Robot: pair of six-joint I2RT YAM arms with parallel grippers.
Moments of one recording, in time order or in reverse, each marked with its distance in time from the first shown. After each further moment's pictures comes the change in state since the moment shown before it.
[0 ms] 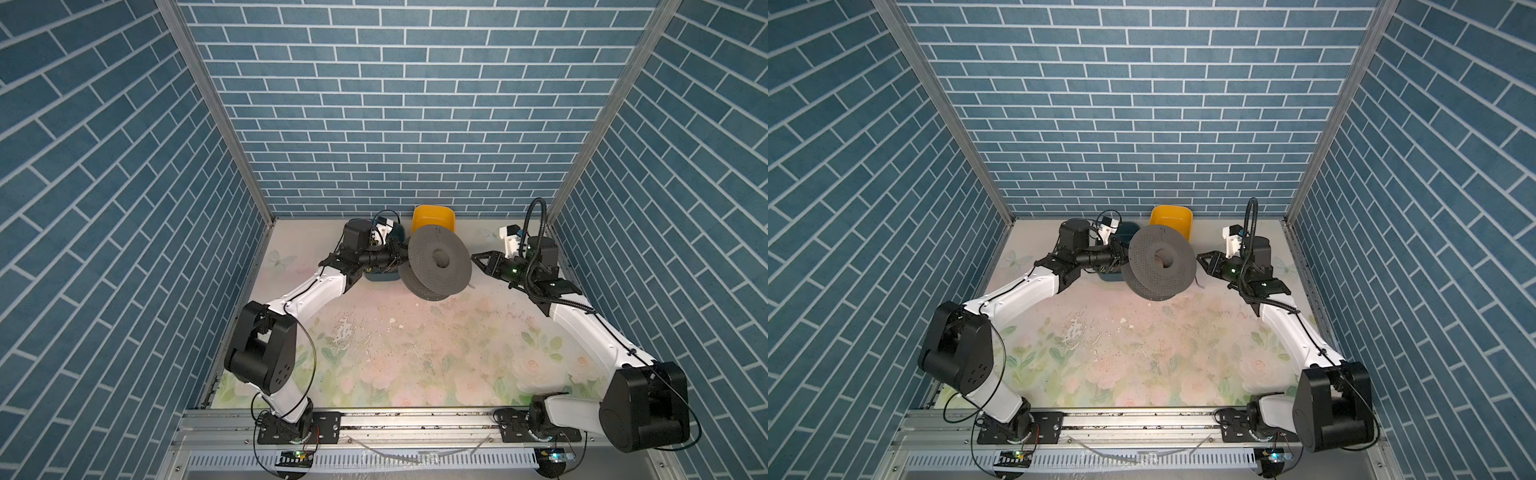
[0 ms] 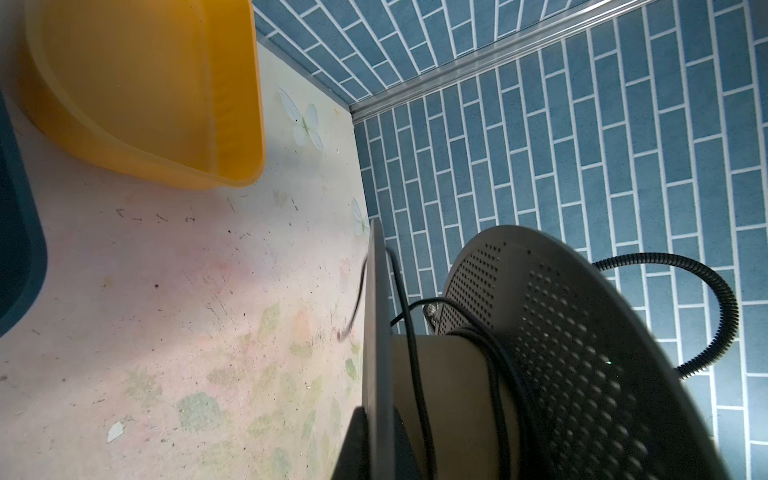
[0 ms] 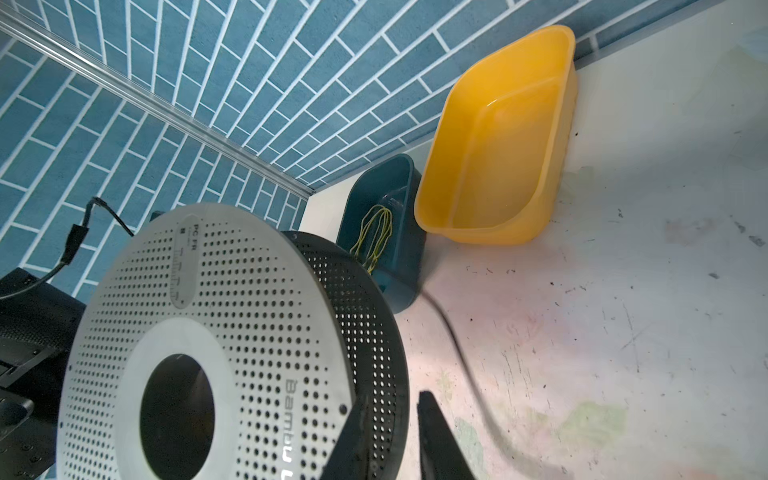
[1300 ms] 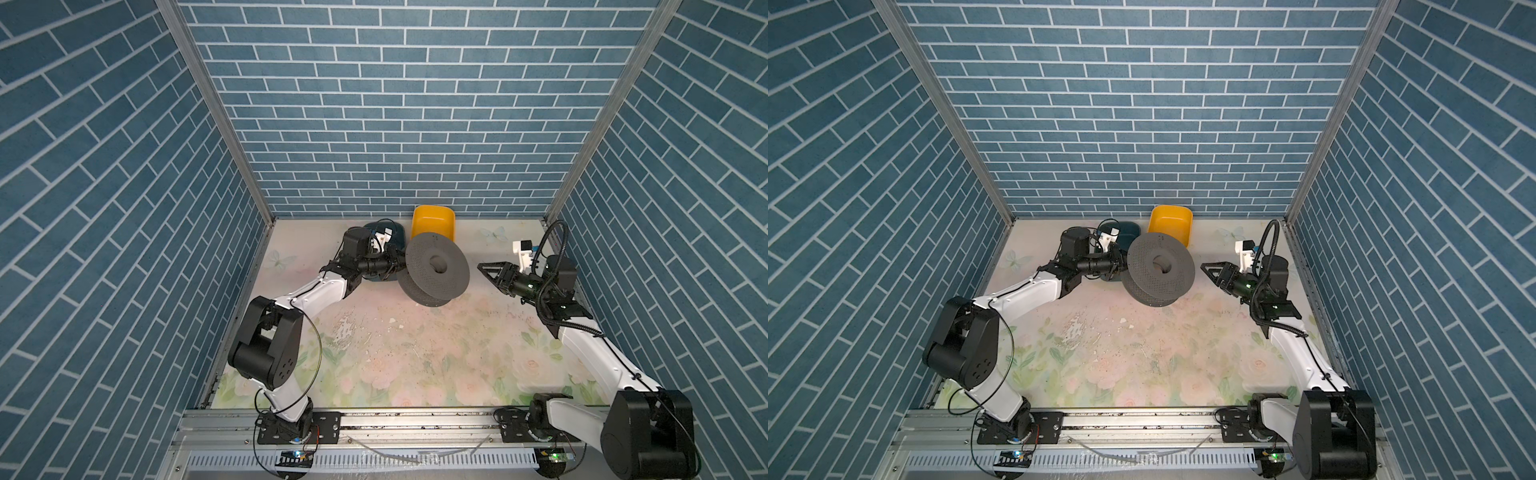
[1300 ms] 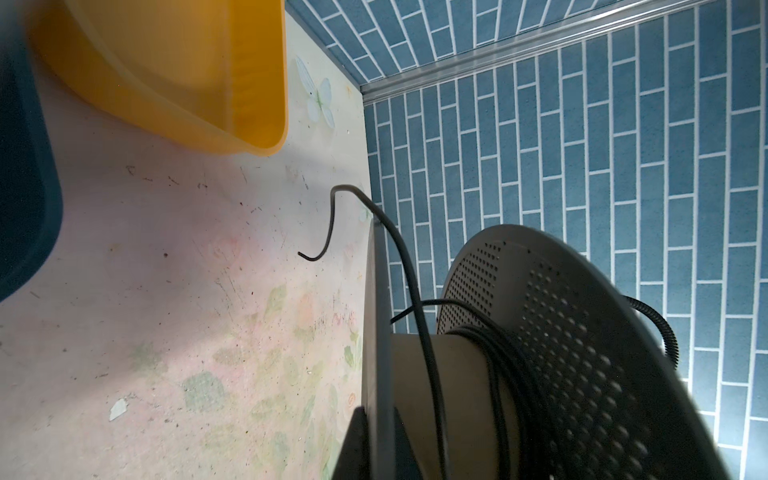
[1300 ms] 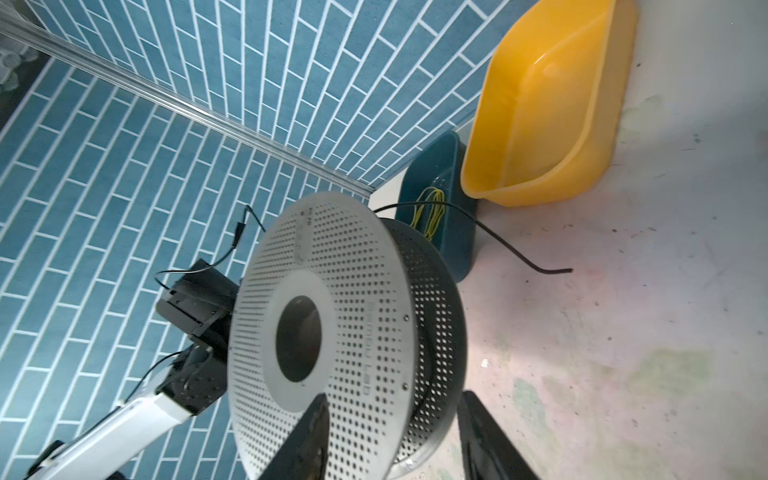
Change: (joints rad) left arm 0.008 0.040 -0.090 0.122 0.053 -0.081; right arm -0.128 -0.117 -0.230 0.270 -0.295 0.277
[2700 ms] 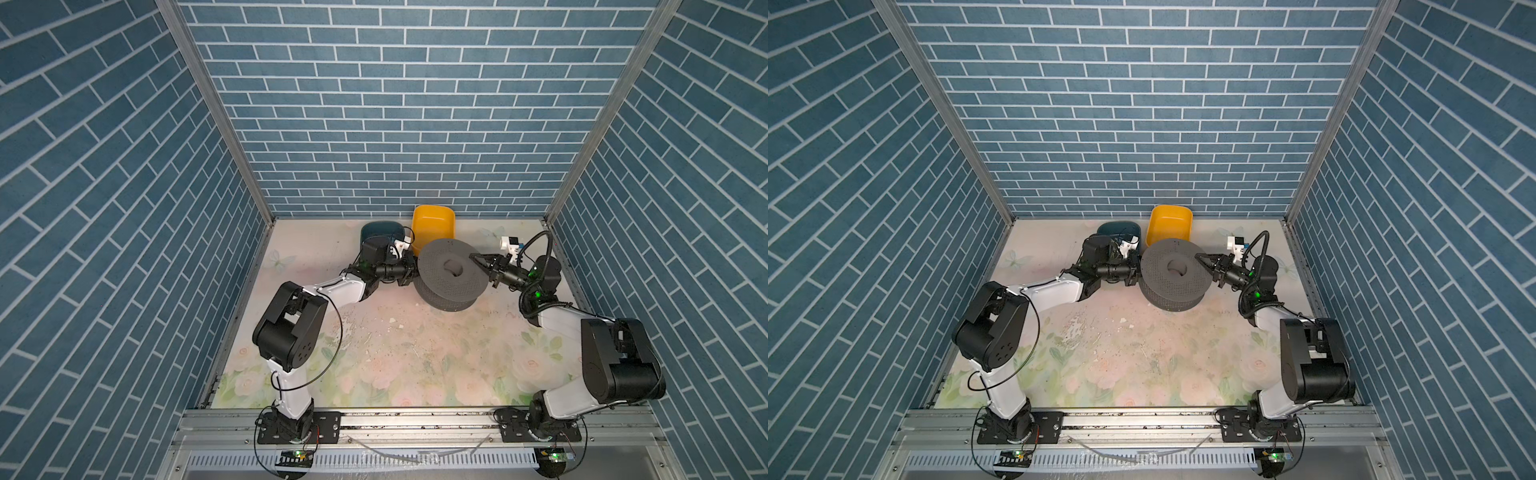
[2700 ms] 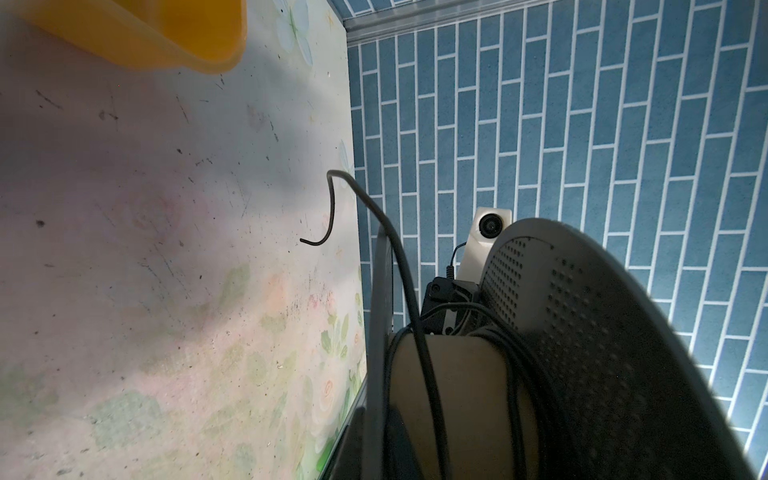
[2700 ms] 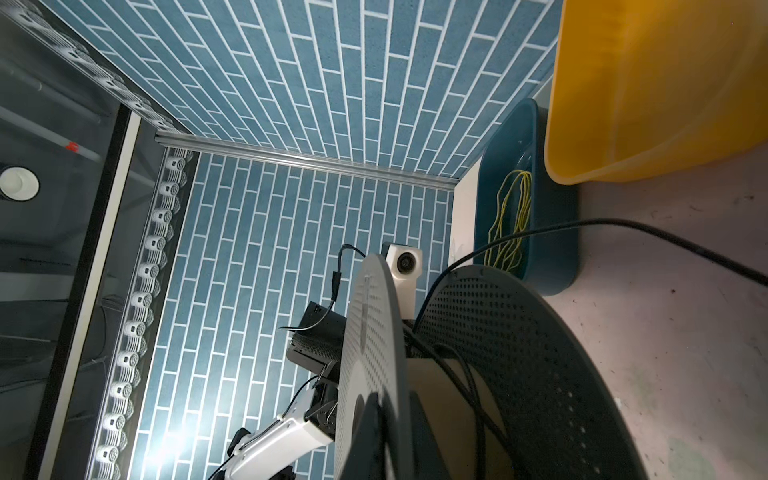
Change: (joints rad) left arm -0.093 0.157 0.042 0.168 0.037 -0.116; right arm 0.022 0.358 -0.038 0.745 -0.119 0.591
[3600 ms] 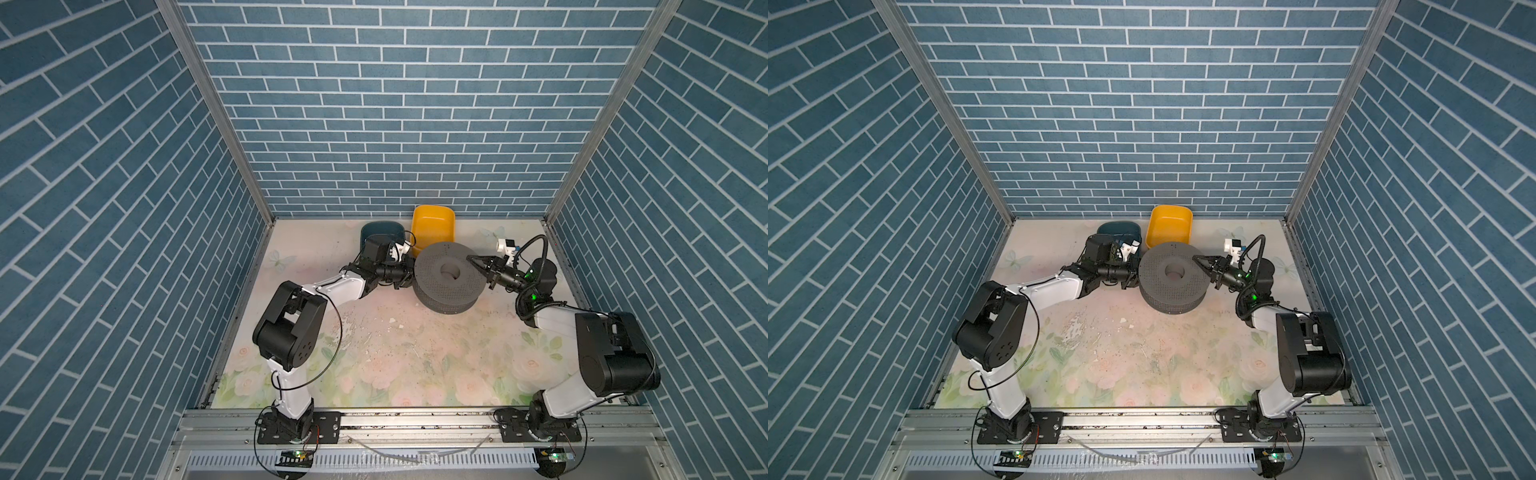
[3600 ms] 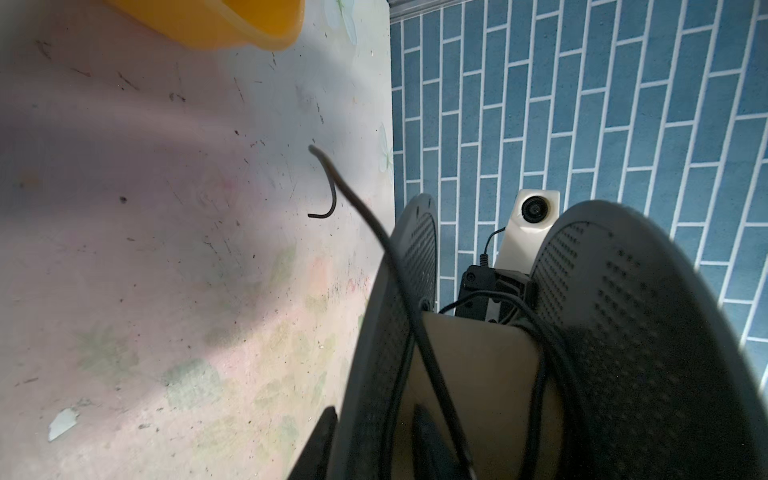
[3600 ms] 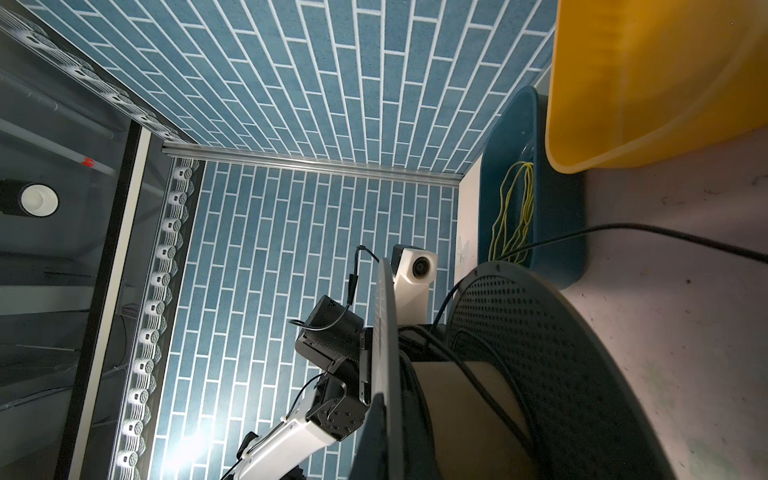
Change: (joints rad) left arm 0.010 0.003 0.020 -0.184 0.000 0.128; right arm 0.011 0.056 -0.018 0.100 0.024 0.061
